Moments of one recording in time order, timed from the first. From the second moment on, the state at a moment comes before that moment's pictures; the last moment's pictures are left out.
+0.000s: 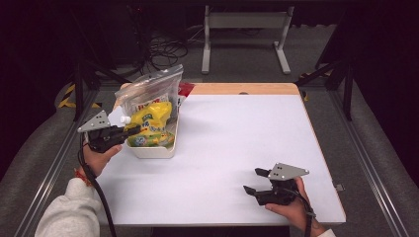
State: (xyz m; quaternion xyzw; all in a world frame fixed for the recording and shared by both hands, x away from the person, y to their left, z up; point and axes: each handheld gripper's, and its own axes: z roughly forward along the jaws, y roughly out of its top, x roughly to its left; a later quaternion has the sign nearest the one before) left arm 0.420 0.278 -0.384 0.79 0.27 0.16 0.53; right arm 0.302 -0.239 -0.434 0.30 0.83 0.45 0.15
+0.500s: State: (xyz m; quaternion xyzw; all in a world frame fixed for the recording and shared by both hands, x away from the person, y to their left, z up) left arm 0.384 0.274 -0.376 0.74 0.30 0.25 0.55; right arm 0.302 -0.243 -0.430 0.30 0.83 0.45 0.17
